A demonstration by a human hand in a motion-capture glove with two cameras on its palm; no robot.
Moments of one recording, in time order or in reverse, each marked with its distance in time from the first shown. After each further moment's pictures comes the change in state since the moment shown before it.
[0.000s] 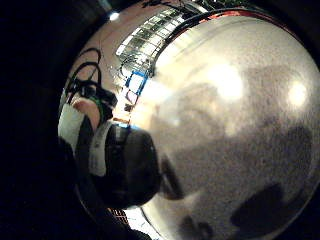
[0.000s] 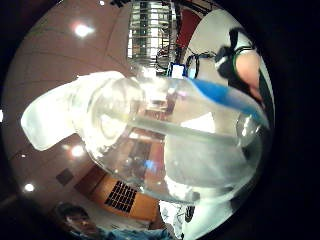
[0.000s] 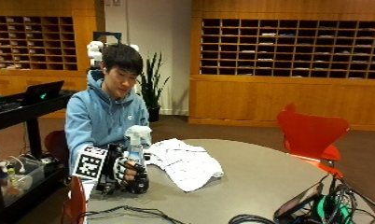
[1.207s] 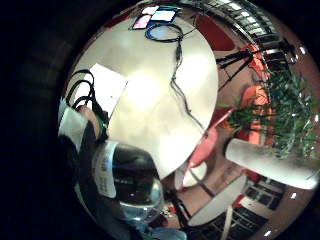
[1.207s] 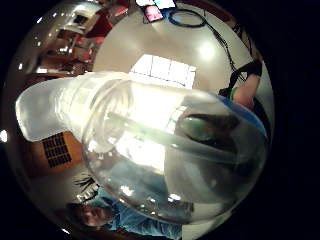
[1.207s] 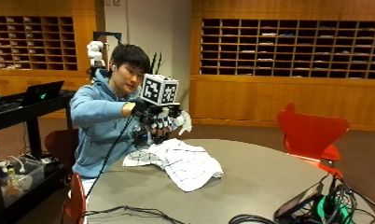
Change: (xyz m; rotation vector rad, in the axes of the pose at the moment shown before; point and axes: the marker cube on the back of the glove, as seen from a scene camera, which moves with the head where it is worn) arm -0.198 -0.006 0.051 -0.765 1.236 -0.483
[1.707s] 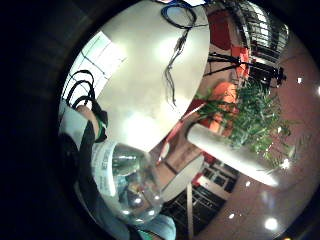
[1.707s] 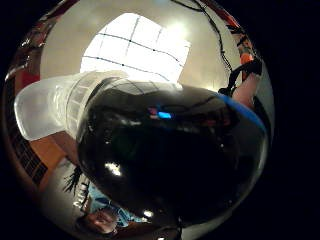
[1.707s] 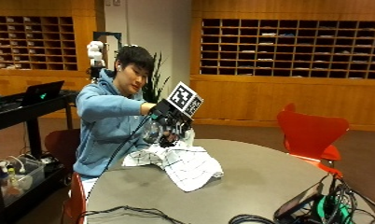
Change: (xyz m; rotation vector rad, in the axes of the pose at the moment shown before) arm -0.066 -0.021 0.013 -0.255 0.426 -0.008
